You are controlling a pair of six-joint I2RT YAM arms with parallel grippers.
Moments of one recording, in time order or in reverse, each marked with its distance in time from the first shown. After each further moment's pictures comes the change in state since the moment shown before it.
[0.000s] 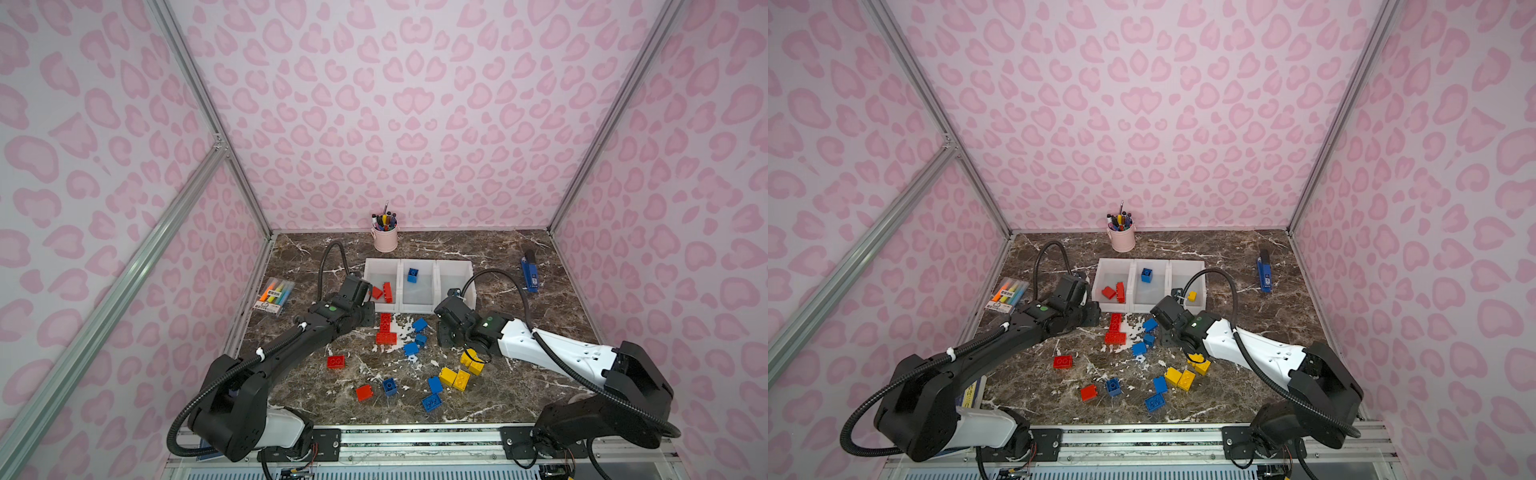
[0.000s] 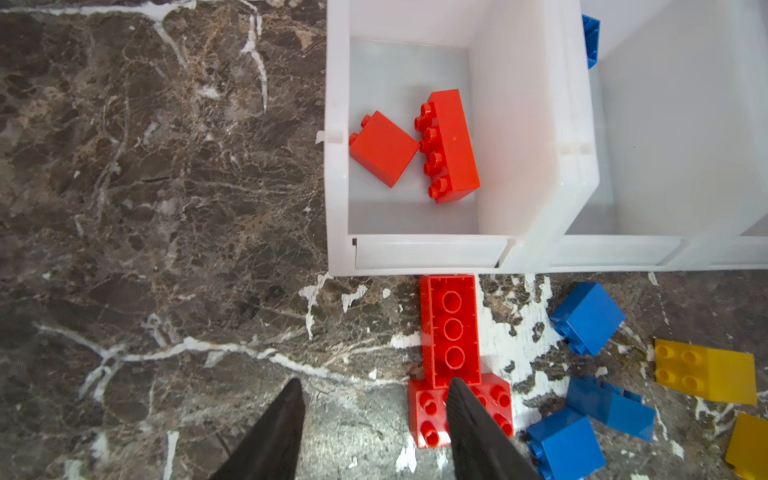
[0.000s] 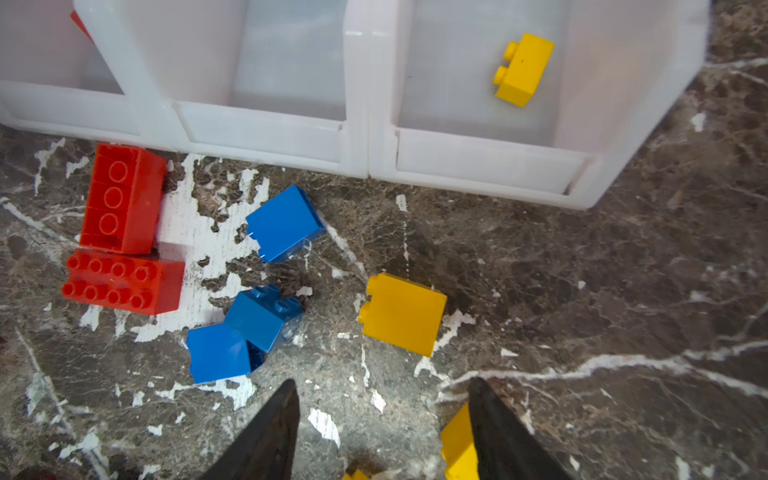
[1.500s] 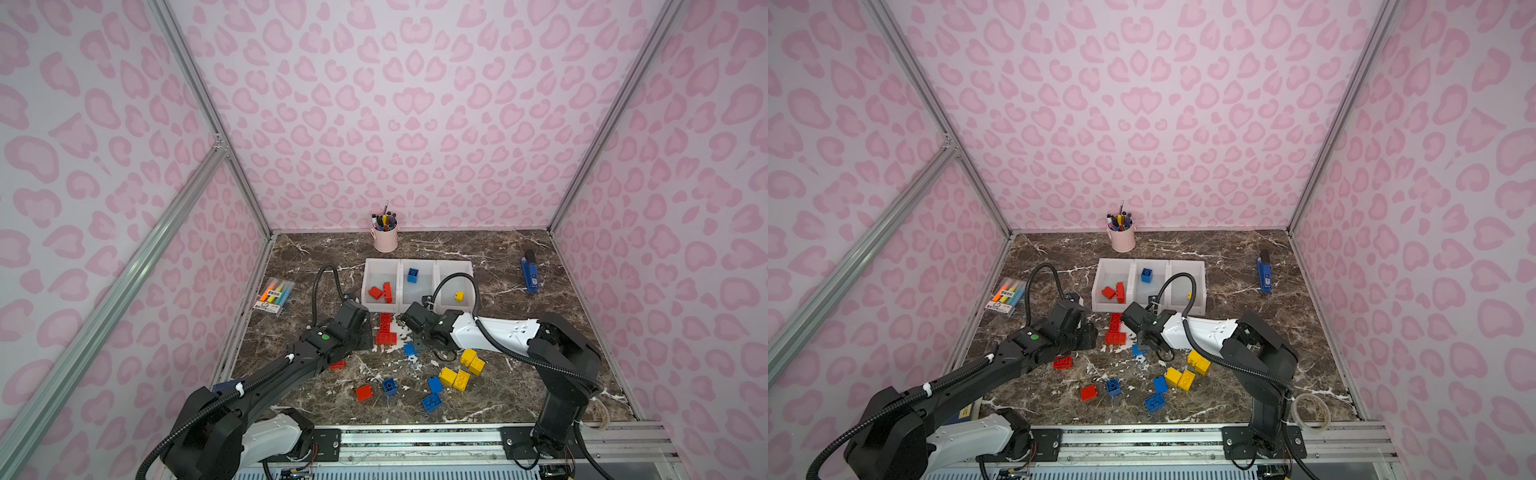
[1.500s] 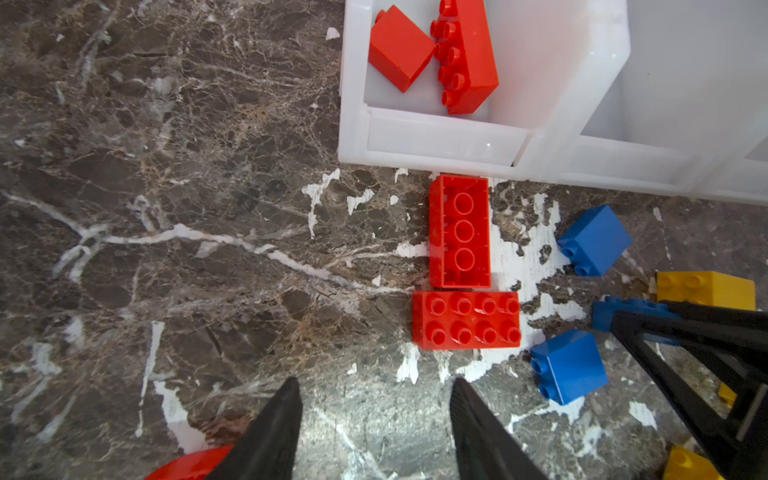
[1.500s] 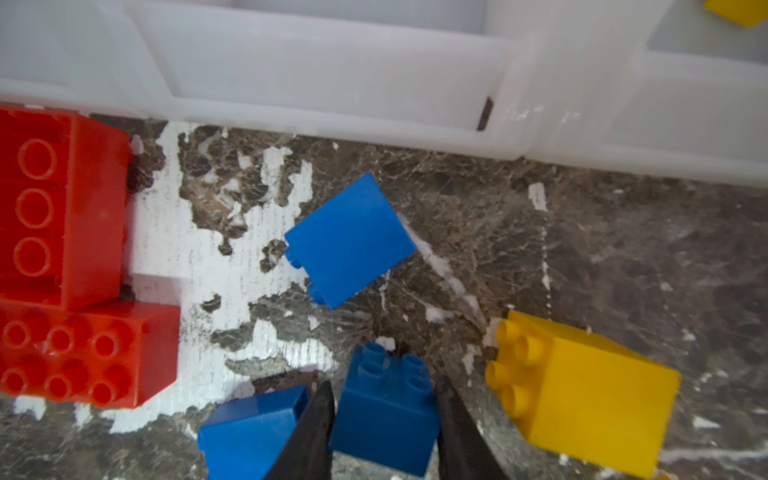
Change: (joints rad) left arm -0.095 -0.167 -0.171 -0.006 -0.037 -0.121; right arm 0.082 0.336 0.164 0.032 0.025 0.142
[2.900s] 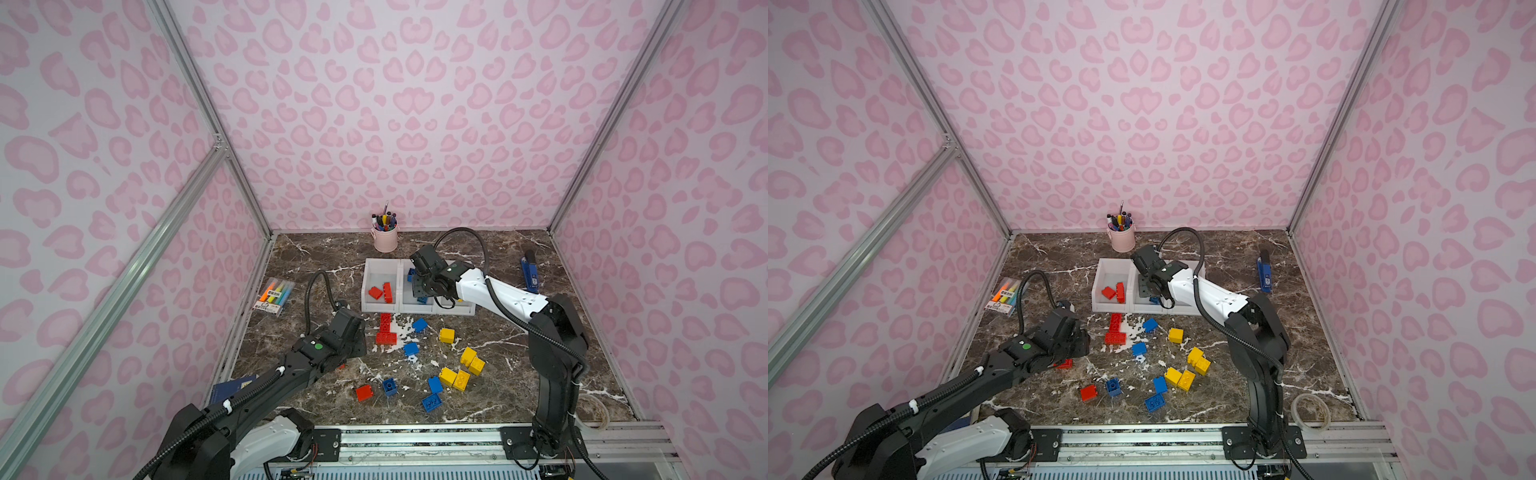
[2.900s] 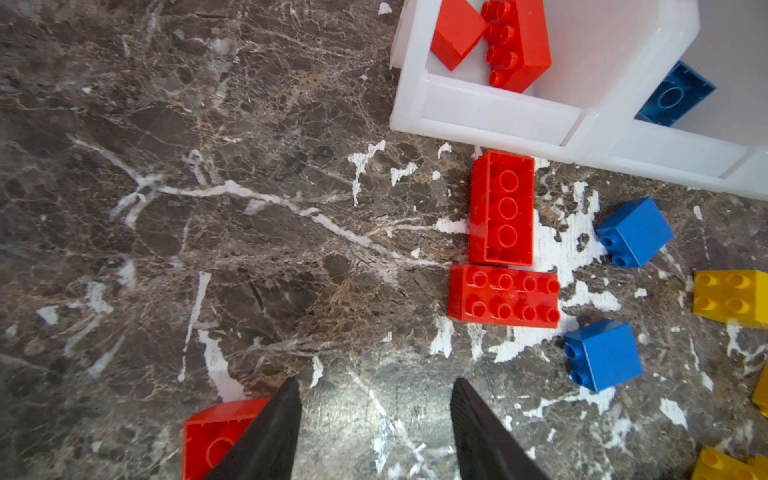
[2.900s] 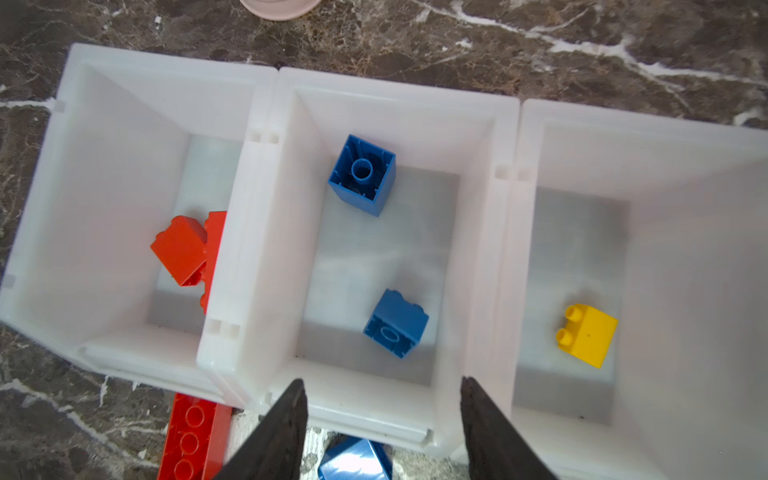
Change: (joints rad) left arm -0.002 -0.103 -0.063 -0.066 -0.058 -0.060; right arm -0.235 0.092 0.420 -0.092 -0.051 -0.311
